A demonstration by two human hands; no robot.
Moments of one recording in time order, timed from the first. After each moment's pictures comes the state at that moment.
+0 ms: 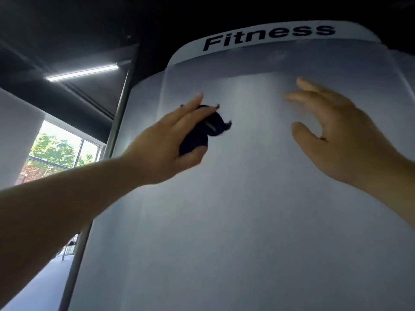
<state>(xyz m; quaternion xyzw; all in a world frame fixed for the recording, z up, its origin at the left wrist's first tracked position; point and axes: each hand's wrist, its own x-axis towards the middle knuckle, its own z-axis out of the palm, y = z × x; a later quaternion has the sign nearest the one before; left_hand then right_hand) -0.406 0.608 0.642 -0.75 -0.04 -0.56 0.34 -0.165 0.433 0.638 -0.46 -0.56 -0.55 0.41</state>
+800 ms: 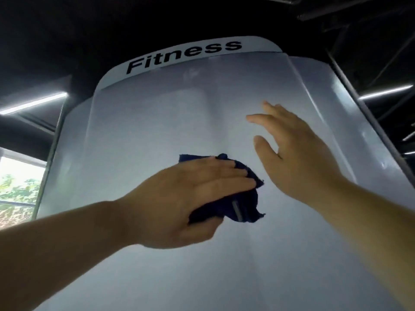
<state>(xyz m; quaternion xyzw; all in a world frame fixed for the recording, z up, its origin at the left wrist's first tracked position) -0.311 0.522 0.611 -0.79 0.17 -0.37 0.45 -0.118 0.405 0.602 -0.51 -0.50 -0.52 0.47</state>
